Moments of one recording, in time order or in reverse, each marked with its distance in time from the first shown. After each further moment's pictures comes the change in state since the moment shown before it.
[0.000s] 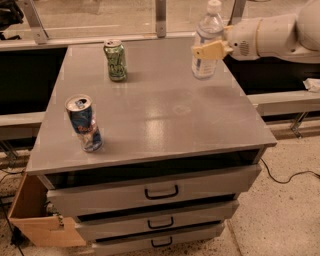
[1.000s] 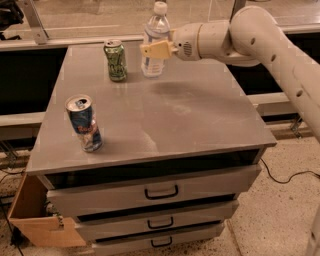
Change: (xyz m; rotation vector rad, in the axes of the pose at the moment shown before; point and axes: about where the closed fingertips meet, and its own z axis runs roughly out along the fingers) arm -0.044 0.060 0.122 -0.158 -0.130 0.070
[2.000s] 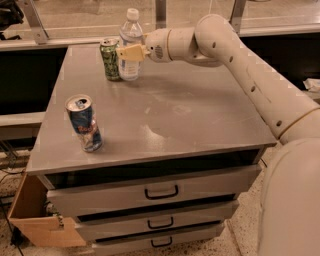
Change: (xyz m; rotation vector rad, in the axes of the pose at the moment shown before) arm 0.004 0.003 0.087 -0.075 -0.030 0.002
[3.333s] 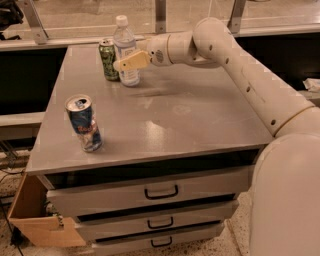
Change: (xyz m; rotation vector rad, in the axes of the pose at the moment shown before) arm 0.025 -0.011 0.008 0.003 0.058 0.022
